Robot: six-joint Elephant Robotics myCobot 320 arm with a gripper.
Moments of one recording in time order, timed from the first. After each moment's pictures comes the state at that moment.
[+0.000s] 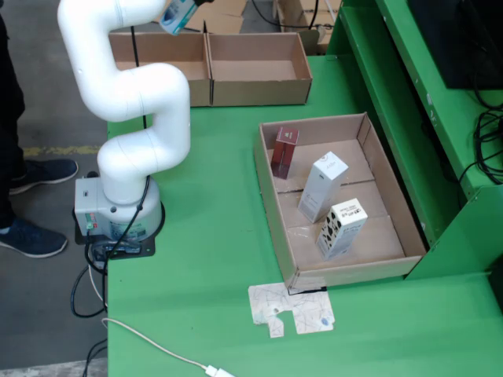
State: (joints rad) arm 1.85 -0.06 -0.52 -0.53 0.76 1.38
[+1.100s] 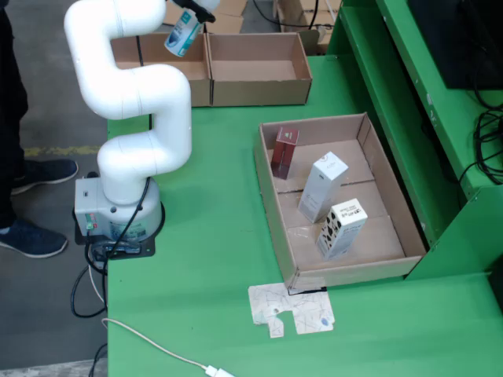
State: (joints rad) arm 1.76 -0.09 -1.04 -0.02 0.82 1.22
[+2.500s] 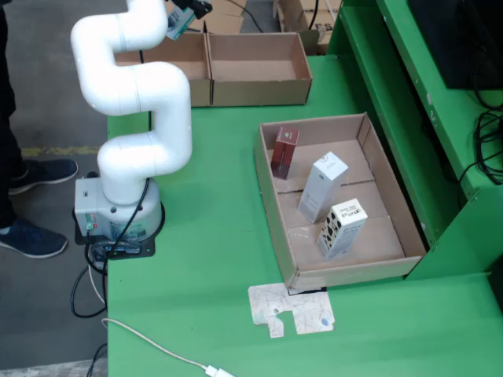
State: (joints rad) arm 1.72 -0.15 -1.33 0.62 0.85 1.18
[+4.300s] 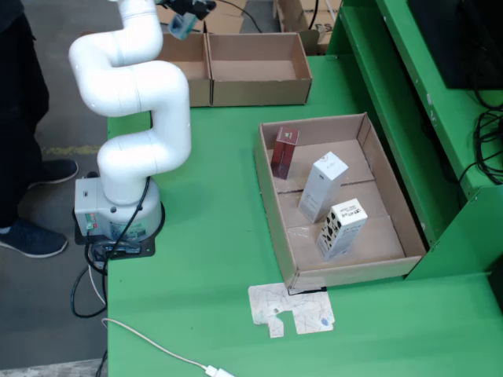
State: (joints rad) arm 1.78 -0.14 -1.60 0.97 0.69 1.10
